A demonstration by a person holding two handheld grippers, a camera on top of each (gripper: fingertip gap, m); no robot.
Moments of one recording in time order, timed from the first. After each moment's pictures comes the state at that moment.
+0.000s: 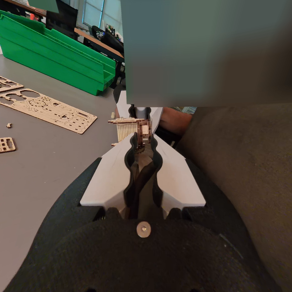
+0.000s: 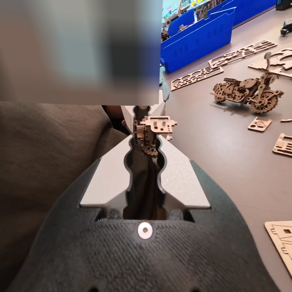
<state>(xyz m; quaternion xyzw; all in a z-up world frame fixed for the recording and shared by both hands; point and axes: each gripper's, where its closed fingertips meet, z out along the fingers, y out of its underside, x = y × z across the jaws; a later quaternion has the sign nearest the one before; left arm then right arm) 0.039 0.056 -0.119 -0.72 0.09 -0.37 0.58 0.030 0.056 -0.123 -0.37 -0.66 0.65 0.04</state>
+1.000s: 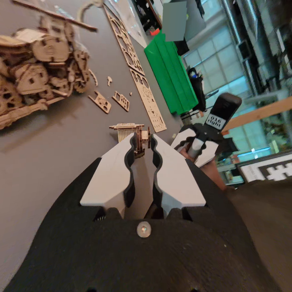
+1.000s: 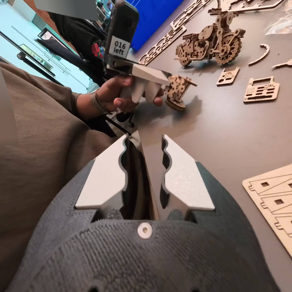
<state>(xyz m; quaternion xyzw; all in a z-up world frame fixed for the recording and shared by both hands) -0.079 0.076 -0.177 -0.72 -0.30 -0.35 0.51 0.007 0.081 -0.169 -0.50 -0.64 0.59 -0.01</state>
